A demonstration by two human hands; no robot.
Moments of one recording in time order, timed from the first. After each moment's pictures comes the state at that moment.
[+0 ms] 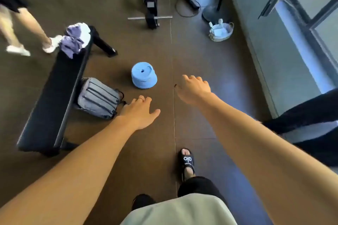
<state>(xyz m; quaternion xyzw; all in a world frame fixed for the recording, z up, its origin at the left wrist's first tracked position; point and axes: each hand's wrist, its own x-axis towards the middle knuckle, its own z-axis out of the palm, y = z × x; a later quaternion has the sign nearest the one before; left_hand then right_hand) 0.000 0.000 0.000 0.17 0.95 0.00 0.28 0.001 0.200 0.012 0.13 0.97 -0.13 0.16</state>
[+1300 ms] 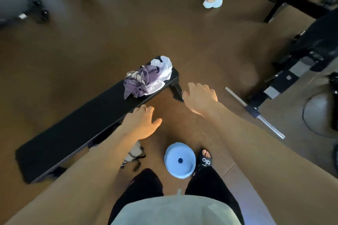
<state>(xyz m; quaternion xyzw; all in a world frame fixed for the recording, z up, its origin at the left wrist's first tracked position) -0.797 -0.134 -0.060 -0.23 0.92 0.13 0.29 -0.960 0.008 -0.047 -0.28 0.92 -0.03 0.25</state>
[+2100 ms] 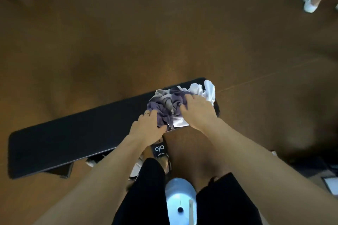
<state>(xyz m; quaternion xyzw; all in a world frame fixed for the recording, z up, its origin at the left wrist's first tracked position) -0.933 -0.370 -0.210 -0.44 0.82 0.26 0.24 -1.108 -0.295 -0.192 -0.47 0.84 -0.02 0.28</state>
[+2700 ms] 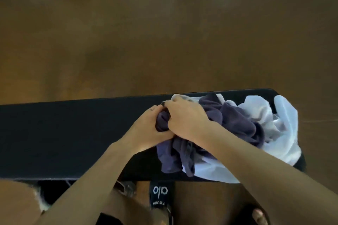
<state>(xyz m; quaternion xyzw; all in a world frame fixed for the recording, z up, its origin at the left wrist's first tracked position) -0.940 -0.473 -0.511 -0.49 0.76 0.42 -0.03 -1.098 -0.451 -0.488 -0.70 0.66 -0.03 0.26</state>
